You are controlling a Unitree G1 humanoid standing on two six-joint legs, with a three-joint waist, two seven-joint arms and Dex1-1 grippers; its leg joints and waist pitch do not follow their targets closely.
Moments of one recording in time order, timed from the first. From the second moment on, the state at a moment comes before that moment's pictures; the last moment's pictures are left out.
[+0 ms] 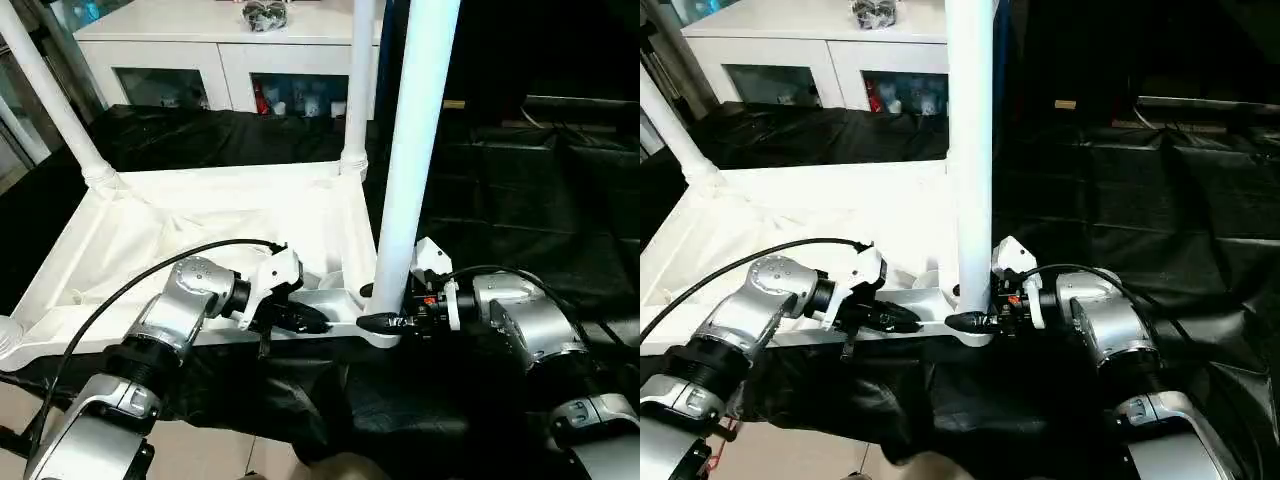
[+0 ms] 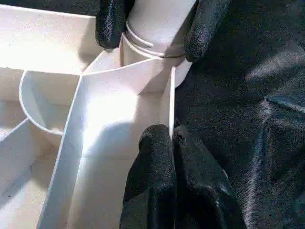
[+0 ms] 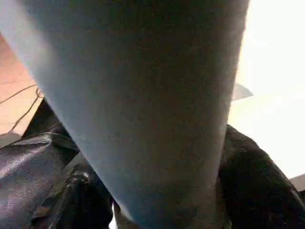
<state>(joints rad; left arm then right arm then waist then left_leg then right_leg) -0.59 0.34 -0.28 0.59 -0.01 0.11 -1.36 -0.53 -0.34 0.17 0.59 0.12 0.15 1.34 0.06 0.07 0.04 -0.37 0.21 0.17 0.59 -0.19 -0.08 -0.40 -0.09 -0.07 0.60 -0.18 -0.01</state>
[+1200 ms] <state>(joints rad) -0.65 0.23 -0.24 0.69 0.03 0.11 -1.07 -0.63 -0.21 0.03 0.83 0.08 0.01 0.90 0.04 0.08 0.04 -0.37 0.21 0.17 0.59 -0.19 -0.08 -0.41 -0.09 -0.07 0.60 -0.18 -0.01</state>
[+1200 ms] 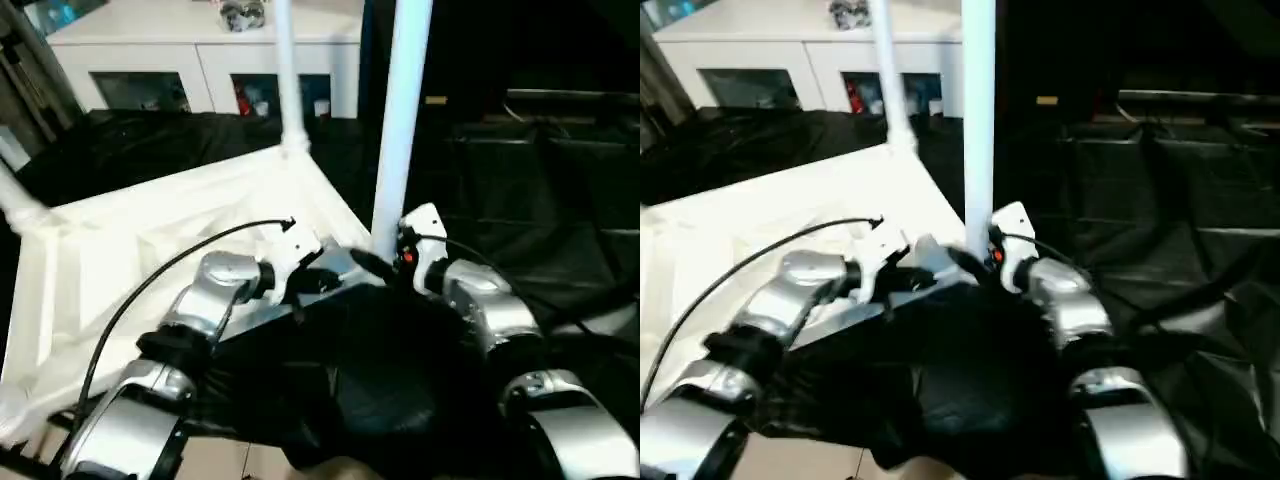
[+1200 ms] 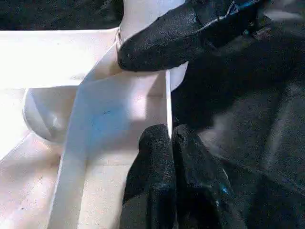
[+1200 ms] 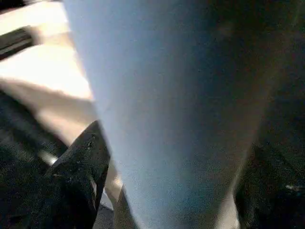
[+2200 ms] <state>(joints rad) -0.62 0.31 -0.28 0.66 0.00 0.08 -1.30 -0.52 -0.32 0.12 0.63 0.12 0.11 1.26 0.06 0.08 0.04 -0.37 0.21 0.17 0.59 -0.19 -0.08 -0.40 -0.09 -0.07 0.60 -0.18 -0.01</state>
